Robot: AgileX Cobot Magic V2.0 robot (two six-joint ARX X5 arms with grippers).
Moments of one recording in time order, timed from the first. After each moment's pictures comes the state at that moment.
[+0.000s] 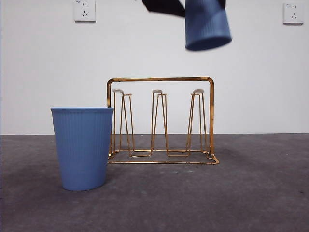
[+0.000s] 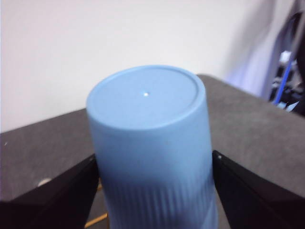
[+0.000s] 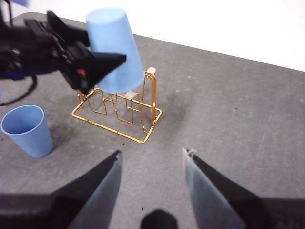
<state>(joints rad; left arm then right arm) -0.96 1.65 1.31 0.14 -0.44 -0.11 0.69 0.58 1.28 -1.14 0.29 0.06</state>
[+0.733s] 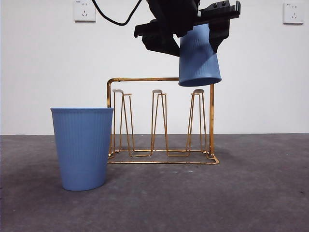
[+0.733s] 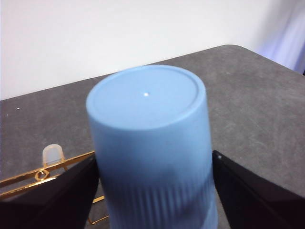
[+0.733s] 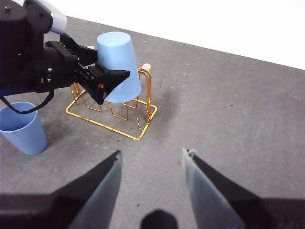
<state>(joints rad) -0.91 1.76 1.31 0.16 -0.47 -0.17 0.69 0.58 1.28 -1.16 0.31 0.05</state>
